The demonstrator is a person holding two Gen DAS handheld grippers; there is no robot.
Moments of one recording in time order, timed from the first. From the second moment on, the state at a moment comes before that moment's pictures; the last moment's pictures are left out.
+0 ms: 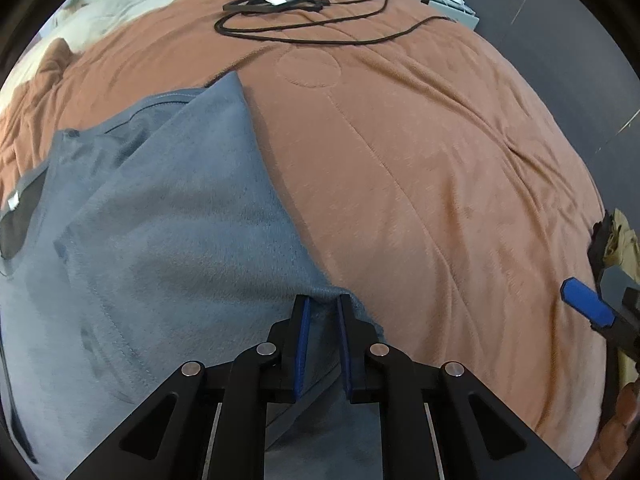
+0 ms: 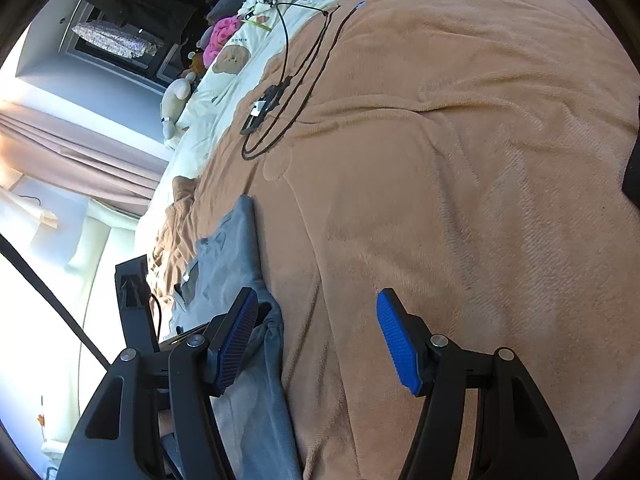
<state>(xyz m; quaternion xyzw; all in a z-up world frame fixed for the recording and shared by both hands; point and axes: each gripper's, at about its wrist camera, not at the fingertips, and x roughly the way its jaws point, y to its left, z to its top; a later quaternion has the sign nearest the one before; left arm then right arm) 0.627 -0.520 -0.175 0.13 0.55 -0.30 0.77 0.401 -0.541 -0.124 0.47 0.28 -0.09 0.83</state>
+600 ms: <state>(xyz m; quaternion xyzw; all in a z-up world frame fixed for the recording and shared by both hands) 0.619 -0.418 -0.159 0.10 0.56 -0.28 0.78 0.414 -0.524 -0.118 0.44 0.30 -0.08 0.84</state>
